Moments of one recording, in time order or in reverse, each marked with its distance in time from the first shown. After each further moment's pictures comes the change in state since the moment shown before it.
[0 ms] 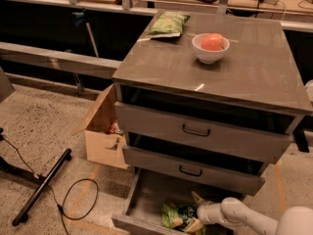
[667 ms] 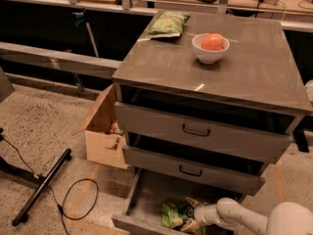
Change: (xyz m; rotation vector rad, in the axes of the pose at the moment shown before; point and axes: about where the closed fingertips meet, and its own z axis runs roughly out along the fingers) arm 0.005 0.012 0.020 -0.047 0.015 -0.020
